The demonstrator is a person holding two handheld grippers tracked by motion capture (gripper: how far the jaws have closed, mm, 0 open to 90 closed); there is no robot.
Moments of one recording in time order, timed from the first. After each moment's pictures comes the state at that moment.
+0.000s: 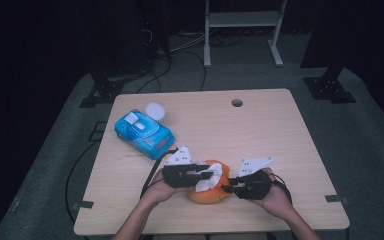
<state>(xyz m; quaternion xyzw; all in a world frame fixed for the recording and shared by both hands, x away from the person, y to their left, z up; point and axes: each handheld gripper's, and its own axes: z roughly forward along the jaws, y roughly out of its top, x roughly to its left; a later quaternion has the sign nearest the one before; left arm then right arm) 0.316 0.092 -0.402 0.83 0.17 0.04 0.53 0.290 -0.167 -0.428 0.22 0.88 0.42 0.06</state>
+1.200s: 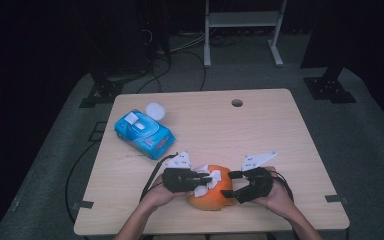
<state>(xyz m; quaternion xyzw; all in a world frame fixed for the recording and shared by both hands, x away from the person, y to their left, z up) 0.312 0.091 -0.425 0.84 0.17 0.00 0.51 0.298 -0.172 -0.428 0.25 0.86 0.44 0.00</state>
